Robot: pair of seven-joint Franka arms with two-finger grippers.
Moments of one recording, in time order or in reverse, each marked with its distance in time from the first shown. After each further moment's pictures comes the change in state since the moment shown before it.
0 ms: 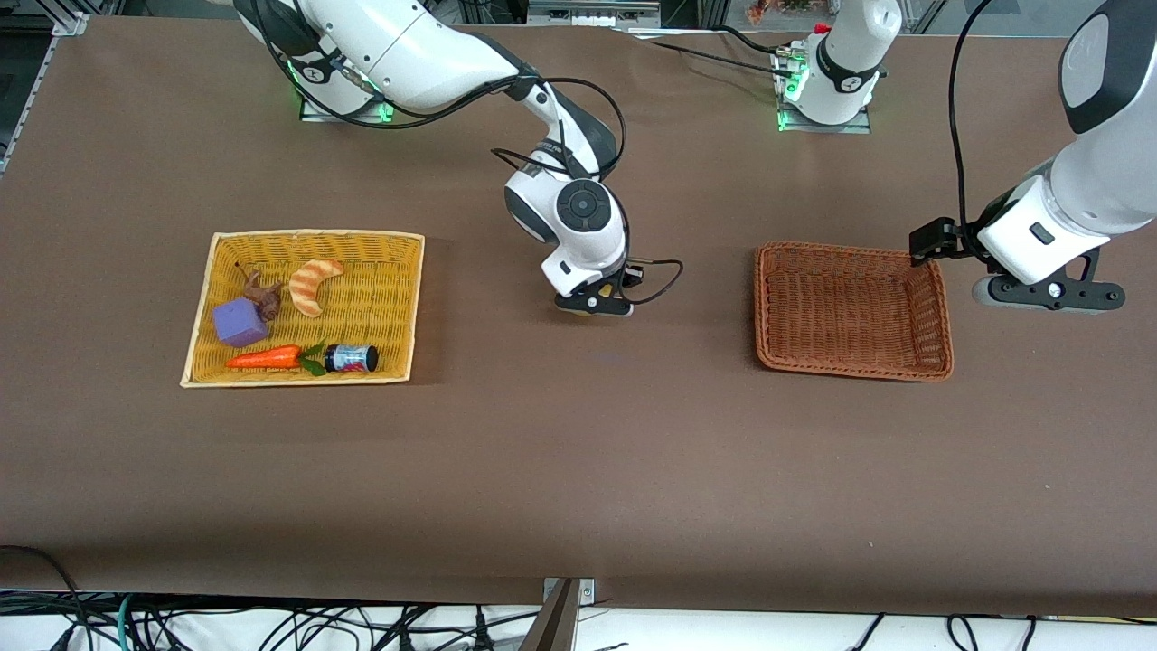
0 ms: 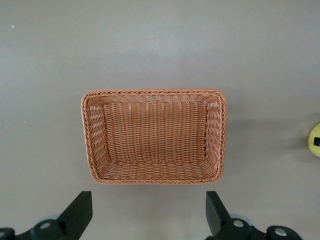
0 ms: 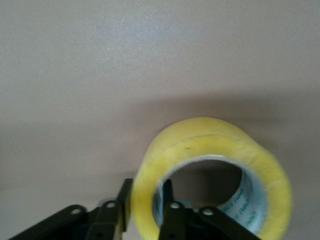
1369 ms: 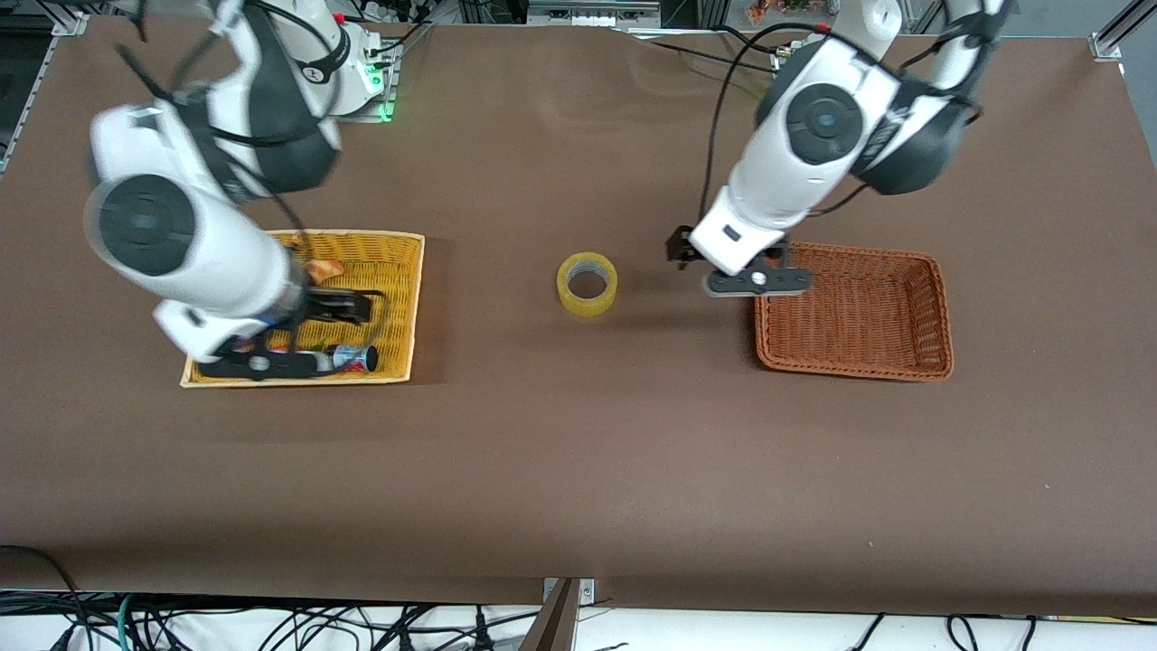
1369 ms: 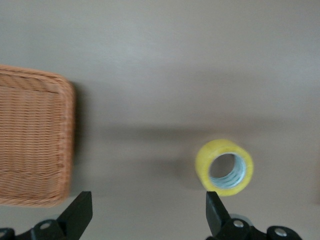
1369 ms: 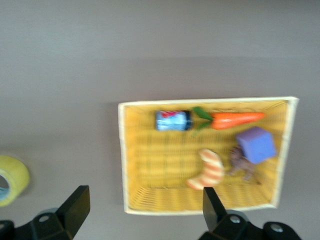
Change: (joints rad) left arm -0.047 0.108 -0.449 -0.248 -0.043 0.497 -0.625; right arm -0.479 -0.390 -0.114 0.236 -0.034 -0.805 -0.710
